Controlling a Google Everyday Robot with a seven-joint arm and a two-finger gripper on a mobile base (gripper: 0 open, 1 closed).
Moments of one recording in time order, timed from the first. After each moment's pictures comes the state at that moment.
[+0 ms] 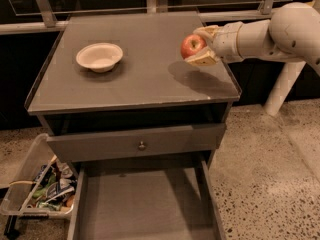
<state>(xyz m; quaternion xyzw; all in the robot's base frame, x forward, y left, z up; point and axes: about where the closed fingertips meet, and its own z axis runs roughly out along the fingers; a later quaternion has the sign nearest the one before) 0.707 -0.128 0.910 -0.57 0.62 0.04 0.53</state>
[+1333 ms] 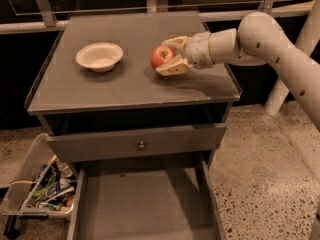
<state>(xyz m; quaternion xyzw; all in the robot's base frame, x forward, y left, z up) 0.705 -0.040 0.877 -0.60 0.58 0.19 0.52</state>
